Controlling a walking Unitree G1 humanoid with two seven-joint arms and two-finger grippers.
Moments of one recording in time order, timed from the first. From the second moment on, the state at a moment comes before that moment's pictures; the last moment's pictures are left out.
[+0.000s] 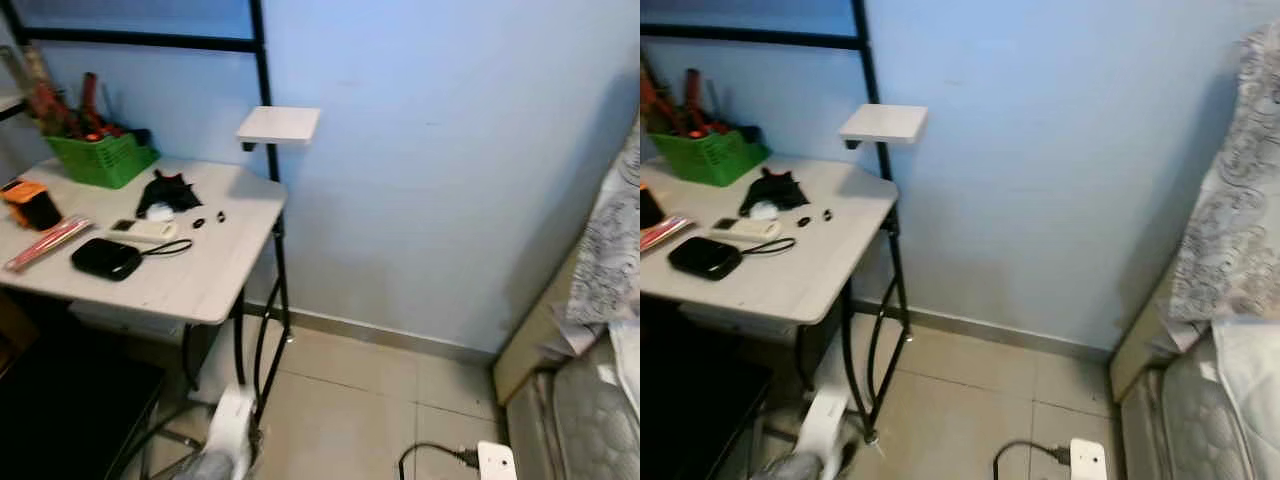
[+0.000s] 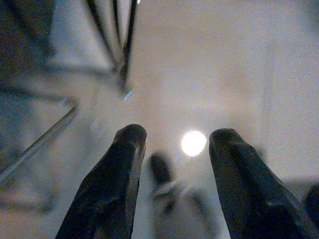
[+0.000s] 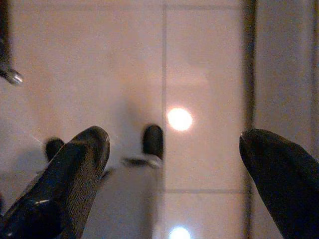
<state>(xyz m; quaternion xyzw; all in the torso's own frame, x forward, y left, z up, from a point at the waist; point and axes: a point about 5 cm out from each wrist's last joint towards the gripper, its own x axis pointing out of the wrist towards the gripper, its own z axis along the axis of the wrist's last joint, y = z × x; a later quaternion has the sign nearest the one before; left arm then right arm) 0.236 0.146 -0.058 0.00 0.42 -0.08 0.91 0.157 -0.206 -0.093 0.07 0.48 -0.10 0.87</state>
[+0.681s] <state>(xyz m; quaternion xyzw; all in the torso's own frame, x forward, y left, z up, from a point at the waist) 0.310 0.120 0.113 0.01 -0.07 -0.10 0.99 0.261 -0.193 0.079 0.08 -0.03 -0.09 0.99</state>
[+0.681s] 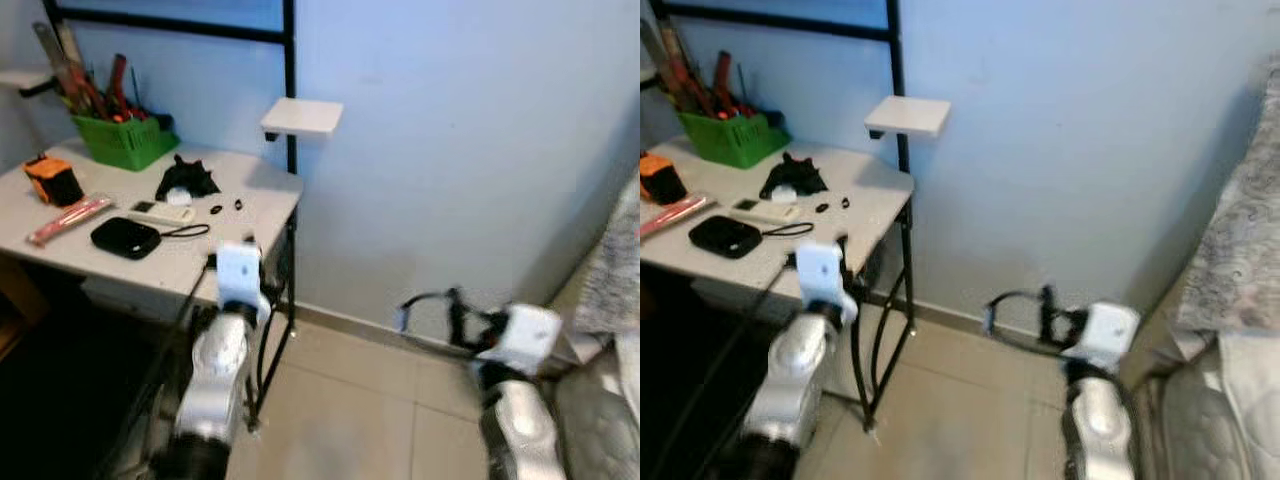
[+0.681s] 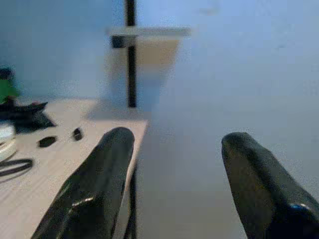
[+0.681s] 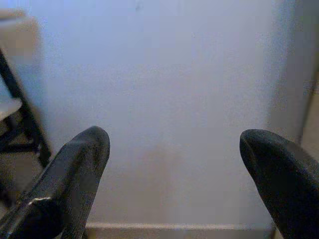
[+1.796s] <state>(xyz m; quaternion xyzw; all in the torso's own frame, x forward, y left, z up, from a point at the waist) 0.320 0.113 0.101 0.01 -0.02 -0.21 0.98 0.267 -0.195 0.061 0.01 0.08 -0.09 0.99</state>
